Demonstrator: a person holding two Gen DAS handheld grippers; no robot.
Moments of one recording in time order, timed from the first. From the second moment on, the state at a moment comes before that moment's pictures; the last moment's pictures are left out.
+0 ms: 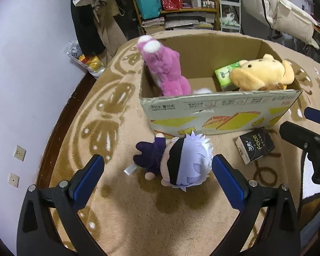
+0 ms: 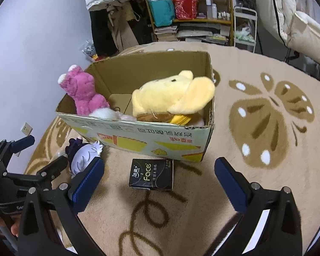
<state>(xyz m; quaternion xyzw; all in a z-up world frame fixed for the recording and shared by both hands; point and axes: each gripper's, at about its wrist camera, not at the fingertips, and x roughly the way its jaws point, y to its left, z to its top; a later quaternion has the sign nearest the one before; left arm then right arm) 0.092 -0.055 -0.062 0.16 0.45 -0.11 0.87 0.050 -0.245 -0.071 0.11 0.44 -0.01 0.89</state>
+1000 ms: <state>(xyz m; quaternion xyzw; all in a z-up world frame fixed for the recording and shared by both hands) 0.115 -0.076 -0.101 0.18 0.49 -0.15 0.84 0.087 -0.248 -0.117 0.15 0.49 0.00 0.86</state>
